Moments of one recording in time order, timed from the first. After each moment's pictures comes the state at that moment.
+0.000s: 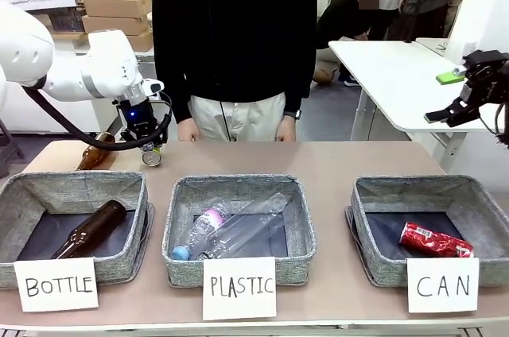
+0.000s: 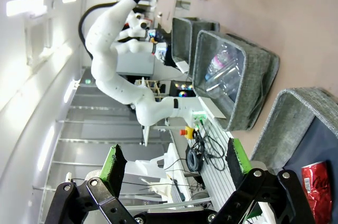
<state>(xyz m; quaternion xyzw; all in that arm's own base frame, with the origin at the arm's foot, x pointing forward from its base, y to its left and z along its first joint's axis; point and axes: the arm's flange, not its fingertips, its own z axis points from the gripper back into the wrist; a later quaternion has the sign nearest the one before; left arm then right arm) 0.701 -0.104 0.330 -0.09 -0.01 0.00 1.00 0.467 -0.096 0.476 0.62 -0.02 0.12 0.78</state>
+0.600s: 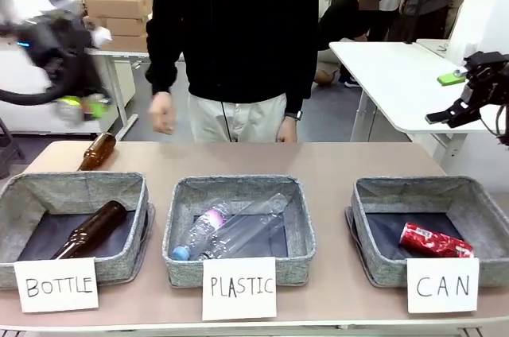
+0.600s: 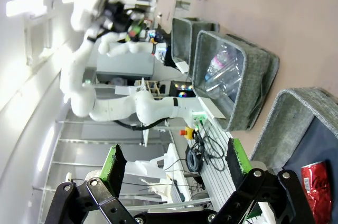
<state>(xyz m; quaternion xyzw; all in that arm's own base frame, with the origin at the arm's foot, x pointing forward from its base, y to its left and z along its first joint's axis) 0.457 -0.033 0.567 -0.30 0.08 -0.22 0.92 0.467 -0.097 0.476 0.62 -0.02 0.12 0.78</state>
